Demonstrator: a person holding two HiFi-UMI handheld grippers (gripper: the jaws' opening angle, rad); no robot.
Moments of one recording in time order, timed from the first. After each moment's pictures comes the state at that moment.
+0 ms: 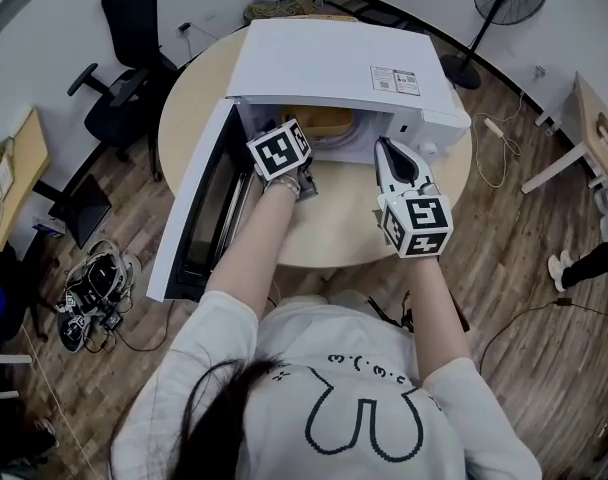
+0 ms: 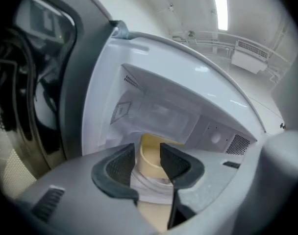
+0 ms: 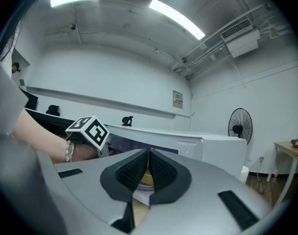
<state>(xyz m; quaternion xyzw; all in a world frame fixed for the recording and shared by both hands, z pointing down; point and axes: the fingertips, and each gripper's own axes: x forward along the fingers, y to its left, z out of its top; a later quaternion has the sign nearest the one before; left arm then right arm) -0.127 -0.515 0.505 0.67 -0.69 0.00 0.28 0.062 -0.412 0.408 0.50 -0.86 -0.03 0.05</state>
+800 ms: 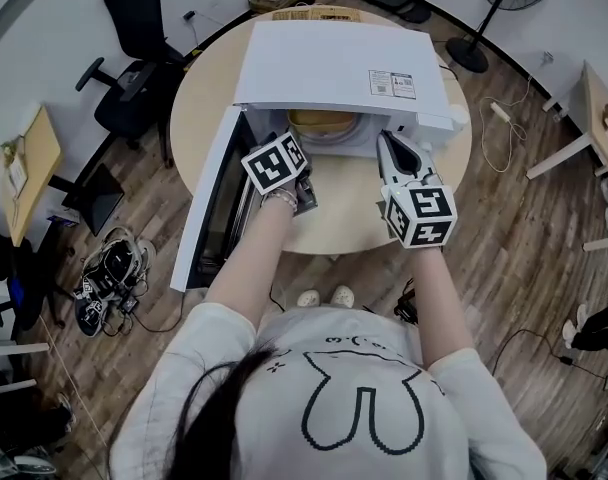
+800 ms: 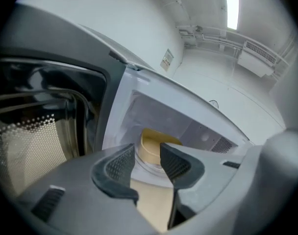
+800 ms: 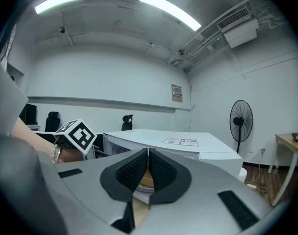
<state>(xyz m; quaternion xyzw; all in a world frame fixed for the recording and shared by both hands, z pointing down) -0.130 -0.469 0.483 0.66 -0.68 0.02 0.33 0.064 -0.410 0.367 0.49 -0.87 0.02 0.06</state>
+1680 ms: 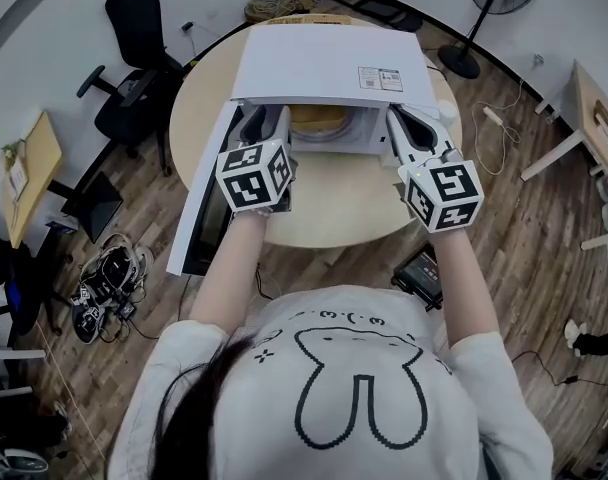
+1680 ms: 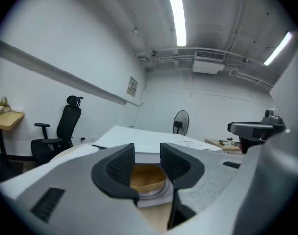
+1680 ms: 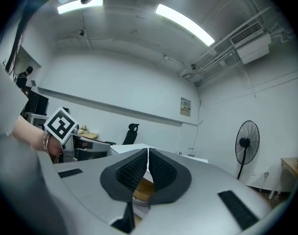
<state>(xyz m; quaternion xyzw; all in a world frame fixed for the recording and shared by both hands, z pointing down) -0.110 -0.421 0.357 0.78 -0.62 -0.01 0.11 0.083 -0.386 0.295 0.46 -0.89 -0.07 0.05</state>
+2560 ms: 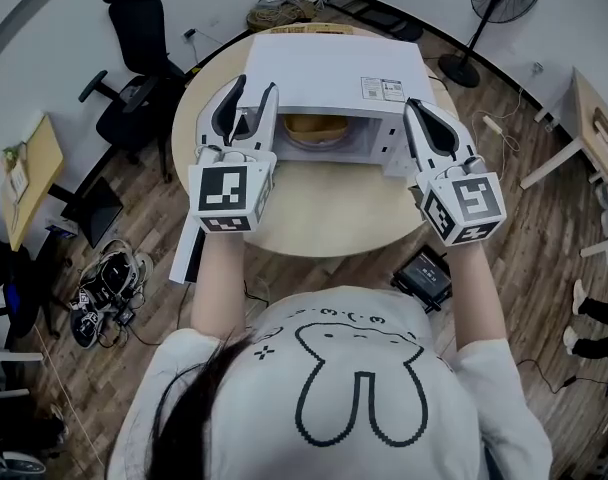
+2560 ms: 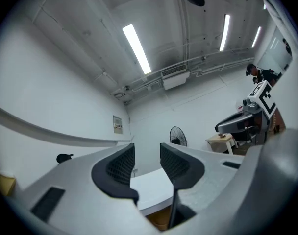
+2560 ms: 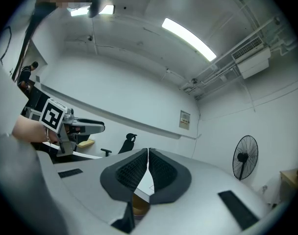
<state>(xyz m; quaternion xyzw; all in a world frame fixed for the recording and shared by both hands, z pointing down) -0.113 -0.377 0.222 0.79 -0.58 -0.02 -0.17 0.091 -0.371 0.238 0.46 -0.88 -0.14 0.01</state>
